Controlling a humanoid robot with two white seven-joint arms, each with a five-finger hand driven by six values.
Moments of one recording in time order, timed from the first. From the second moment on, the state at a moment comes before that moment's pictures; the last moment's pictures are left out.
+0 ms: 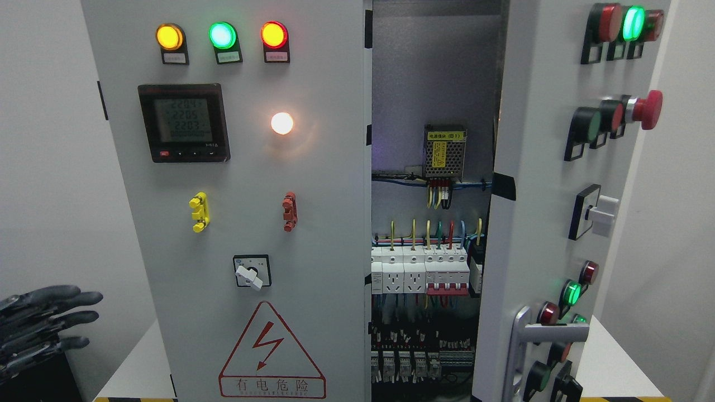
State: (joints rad) left arm 0.10 1.17 0.45 -1.84 1.31 0.13 -0.78; right arm 0.13 0.12 0.16 -0.09 -0.05 -0.05 0.05
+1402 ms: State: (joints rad) left arm -1.07 1.27 -0.71 -1.82 1.62 0.13 -0.64; right arm 0.13 0.12 0.16 -0.09 -0.05 -0.05 0.05
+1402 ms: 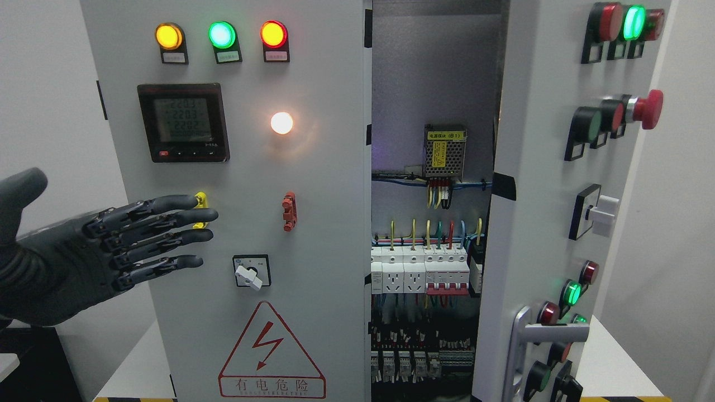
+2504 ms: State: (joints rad) left arm -1.44 0.91 -1.16 -1.74 1.66 0.18 -0.44; right arm 0.13 0.12 0.16 -0.09 -0.05 -0.05 0.05
